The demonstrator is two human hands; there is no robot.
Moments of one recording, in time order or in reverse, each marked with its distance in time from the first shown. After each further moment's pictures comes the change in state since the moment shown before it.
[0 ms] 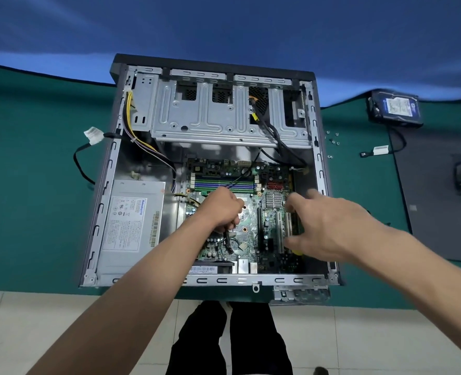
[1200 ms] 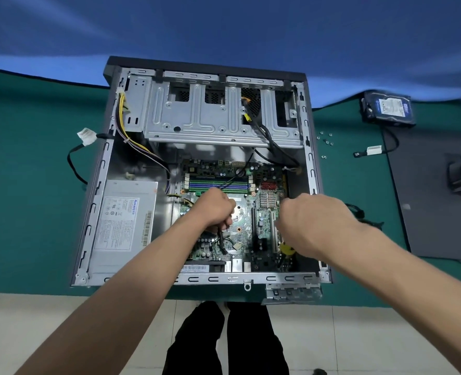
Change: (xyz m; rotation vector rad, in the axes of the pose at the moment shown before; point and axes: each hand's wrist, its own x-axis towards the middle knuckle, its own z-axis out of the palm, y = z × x) left_hand -0.001 -0.001 -0.001 -0.050 -0.023 -0.023; right_hand -0.002 -0.013 -0.004 -0.112 -0.005 -0.017
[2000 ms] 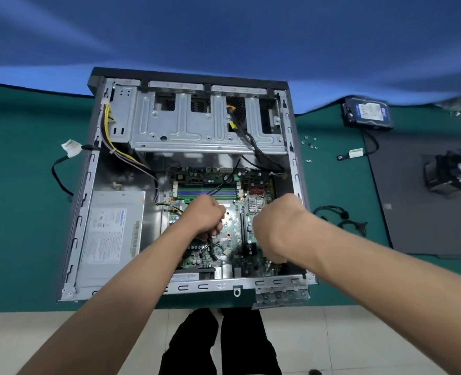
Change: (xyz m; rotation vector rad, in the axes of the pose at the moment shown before) left_hand 0.005 -0.002 0.002 0.039 0.028 0.029; right_hand 0.023 -0.021 -0.006 -0.502 -0.305 -0.129
